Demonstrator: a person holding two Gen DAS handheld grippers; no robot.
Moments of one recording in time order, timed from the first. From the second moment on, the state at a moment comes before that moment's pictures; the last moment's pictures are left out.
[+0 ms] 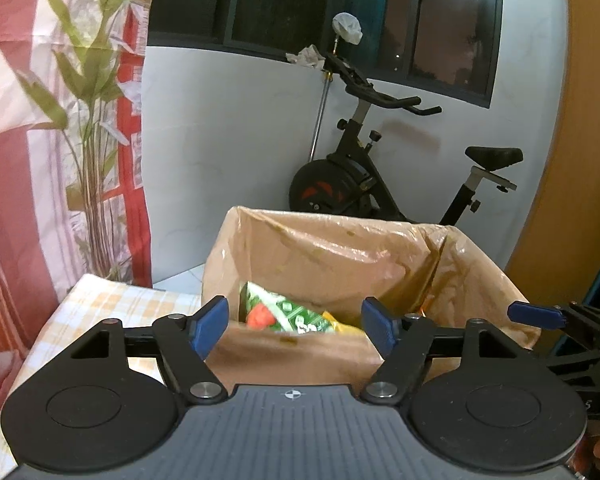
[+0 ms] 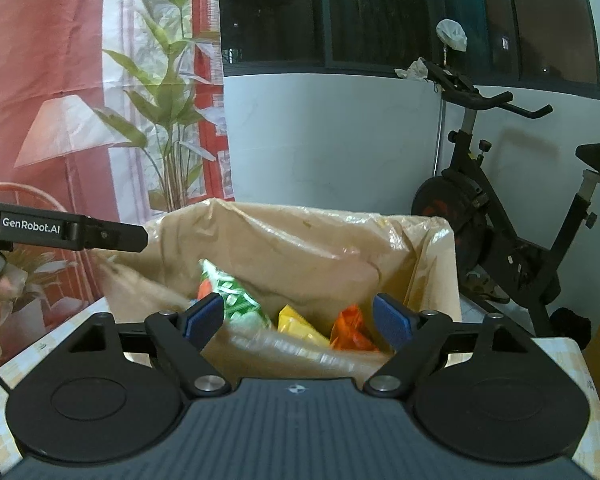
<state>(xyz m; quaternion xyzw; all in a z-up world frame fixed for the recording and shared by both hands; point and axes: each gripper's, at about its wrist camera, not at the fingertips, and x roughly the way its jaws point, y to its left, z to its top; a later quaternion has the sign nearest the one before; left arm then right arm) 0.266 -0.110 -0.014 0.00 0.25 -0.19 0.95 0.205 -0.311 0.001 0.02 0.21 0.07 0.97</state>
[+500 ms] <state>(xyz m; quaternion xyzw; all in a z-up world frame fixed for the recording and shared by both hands) 0.199 -0.076 -0.034 -0.03 0.26 -0.17 0.95 0.141 -0.291 -0.012 0.02 0.21 0.07 0.97</state>
